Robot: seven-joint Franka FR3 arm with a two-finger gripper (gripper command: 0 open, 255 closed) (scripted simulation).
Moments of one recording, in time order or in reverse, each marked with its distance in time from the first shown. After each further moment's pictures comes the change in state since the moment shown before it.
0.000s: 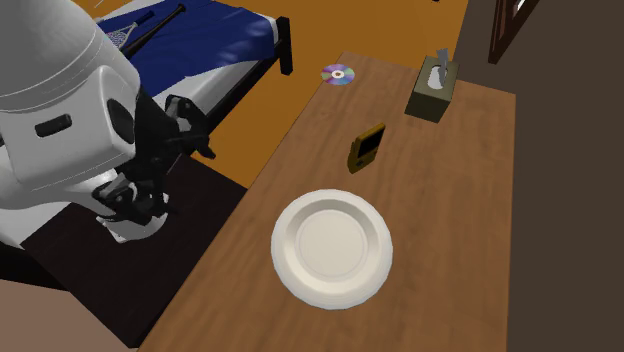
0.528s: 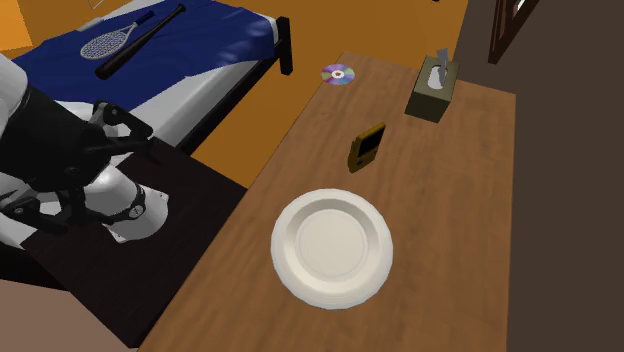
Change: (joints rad) arm -0.061 -0.182 -0.072 -0.097 -0.024 -0.089 0.005
